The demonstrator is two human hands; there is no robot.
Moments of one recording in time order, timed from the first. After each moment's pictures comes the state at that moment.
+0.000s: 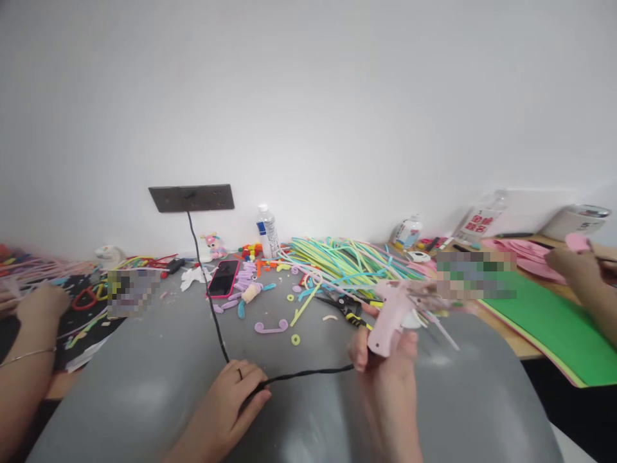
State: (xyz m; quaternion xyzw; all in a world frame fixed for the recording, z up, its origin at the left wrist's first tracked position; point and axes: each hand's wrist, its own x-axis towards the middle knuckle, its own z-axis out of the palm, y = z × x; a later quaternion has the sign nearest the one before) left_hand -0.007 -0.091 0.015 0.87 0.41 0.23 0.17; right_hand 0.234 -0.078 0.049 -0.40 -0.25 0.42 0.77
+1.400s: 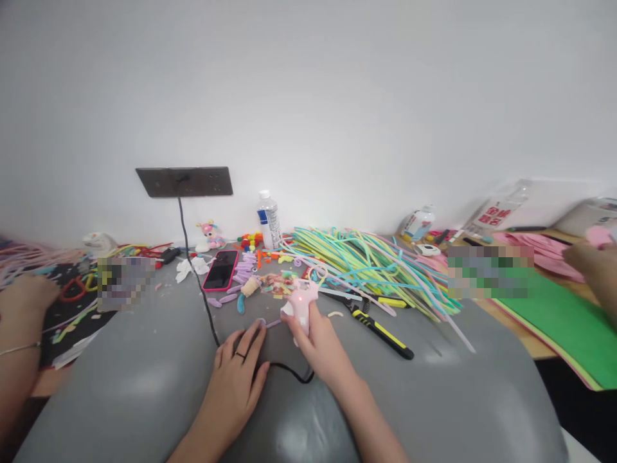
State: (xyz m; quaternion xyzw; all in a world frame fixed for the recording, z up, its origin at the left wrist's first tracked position) left_hand 0.002 -0.074 -0.041 0.81 0.54 0.22 -0.05; right_hand 0.199 -0.030 0.017 -0.56 -0.64 0.36 0.38
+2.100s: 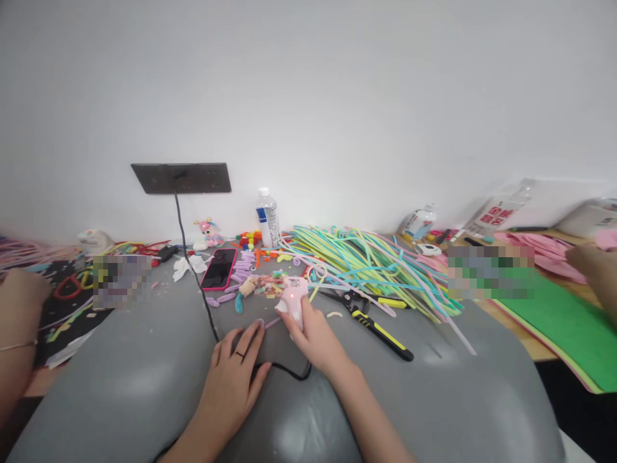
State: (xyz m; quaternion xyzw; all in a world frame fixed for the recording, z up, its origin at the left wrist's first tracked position) left_hand 0.003 -0.070 -0.039 0.82 0.53 0.20 -0.09; right_hand 0.203 -0.012 0.002 -0.57 -0.69 0.30 0.33
